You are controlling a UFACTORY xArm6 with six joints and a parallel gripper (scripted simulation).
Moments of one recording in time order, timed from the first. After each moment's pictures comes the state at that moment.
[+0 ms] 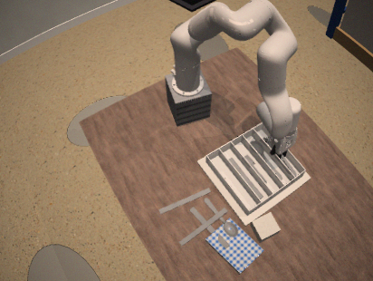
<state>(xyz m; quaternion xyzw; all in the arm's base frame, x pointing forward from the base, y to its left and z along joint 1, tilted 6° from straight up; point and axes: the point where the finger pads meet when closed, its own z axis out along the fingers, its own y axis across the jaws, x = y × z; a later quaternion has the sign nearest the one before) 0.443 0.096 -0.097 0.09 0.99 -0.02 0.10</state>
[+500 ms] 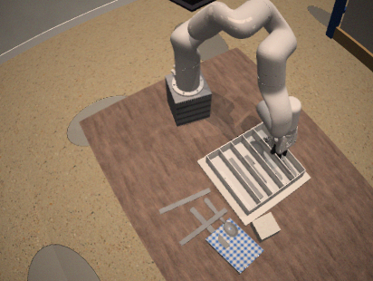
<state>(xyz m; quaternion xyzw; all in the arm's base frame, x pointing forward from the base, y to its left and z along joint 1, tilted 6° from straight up) 0.443 0.096 -0.092 0.09 0.99 -0.02 0.10</state>
